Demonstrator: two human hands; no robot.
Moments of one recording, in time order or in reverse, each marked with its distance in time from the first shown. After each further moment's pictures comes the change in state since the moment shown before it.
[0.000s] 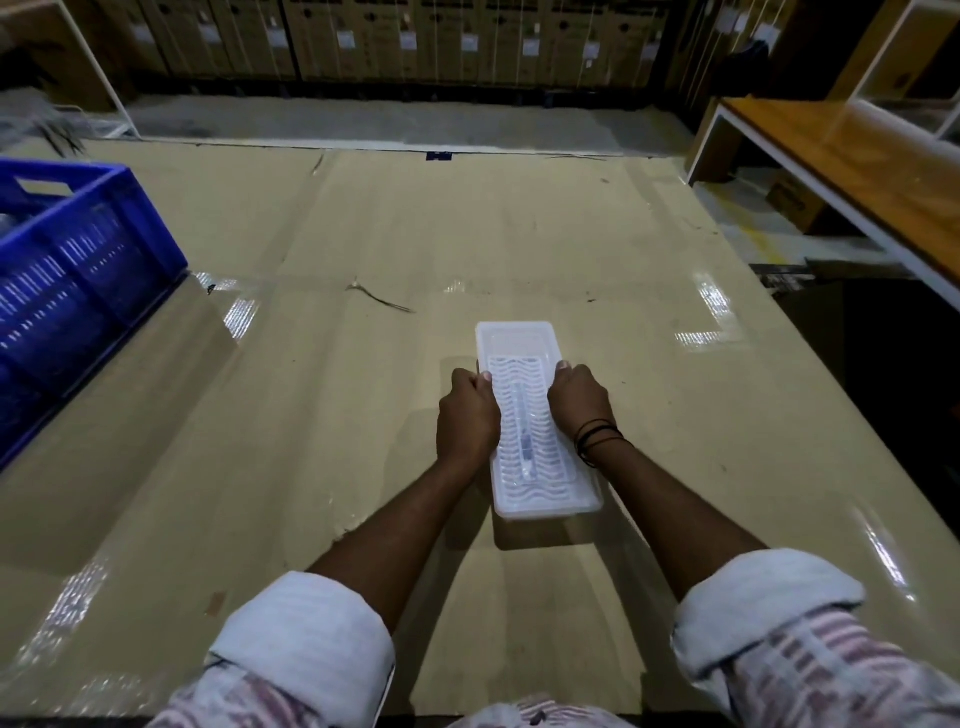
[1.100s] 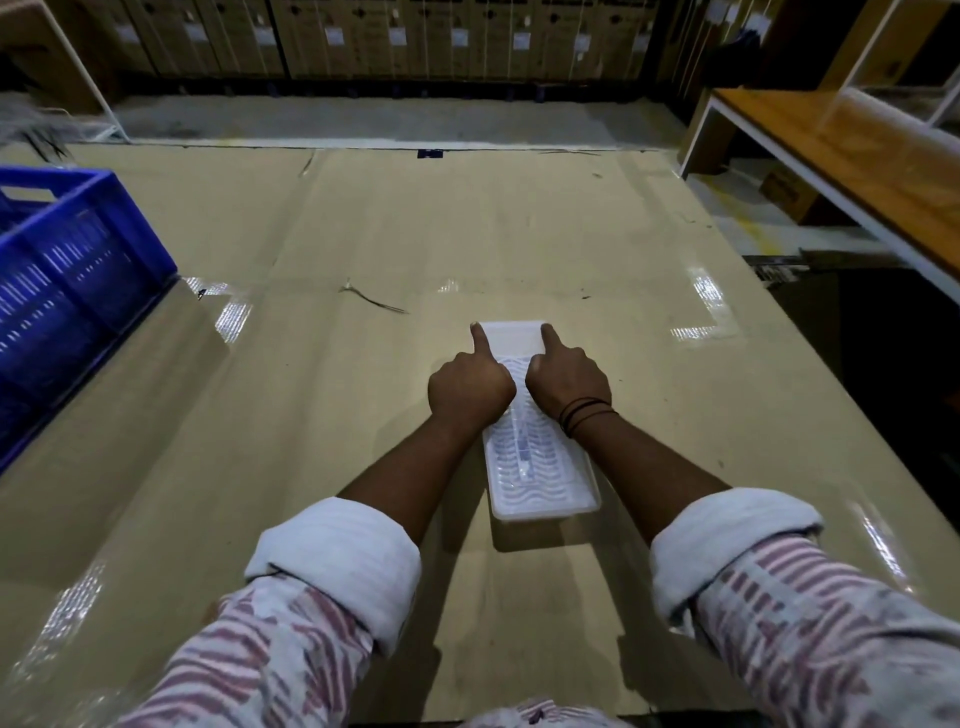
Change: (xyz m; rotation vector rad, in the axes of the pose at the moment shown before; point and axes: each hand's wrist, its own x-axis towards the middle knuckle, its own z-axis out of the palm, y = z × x) left_hand 0.041 0.023 0.004 0.713 -0.063 0.242; right_hand 0.013 -0.020 -0.001 -0.391 0.081 -0.329
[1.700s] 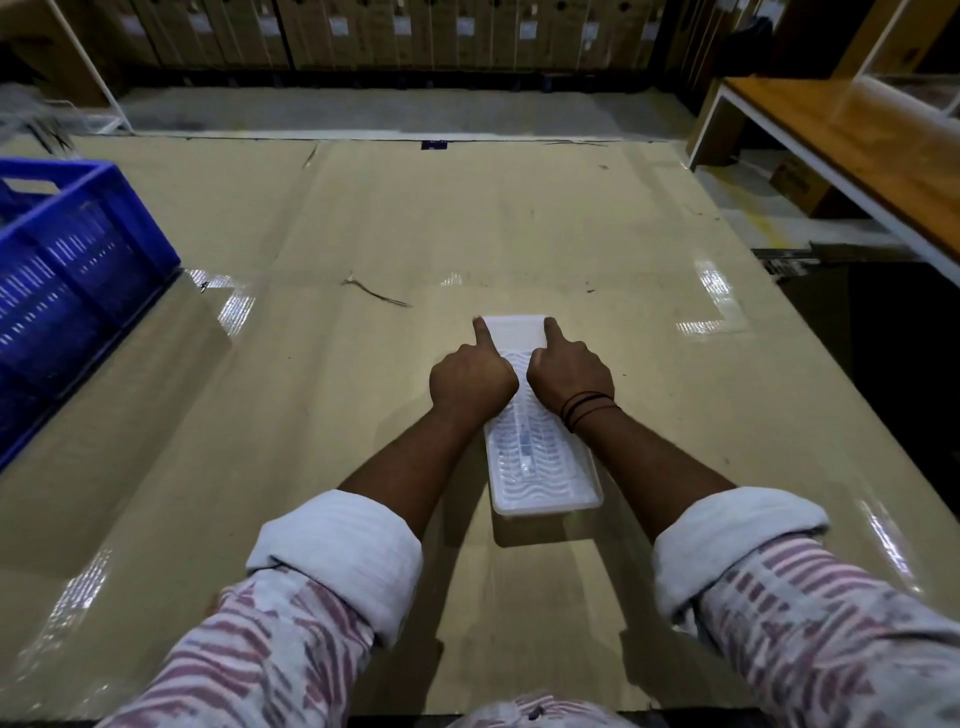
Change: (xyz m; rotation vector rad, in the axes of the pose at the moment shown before) left_hand 0.001 0.002 -0.002 0.017 0.007 -0.002; right_hand 0.003 0.000 0.002 -0.036 -0.002 -0.011
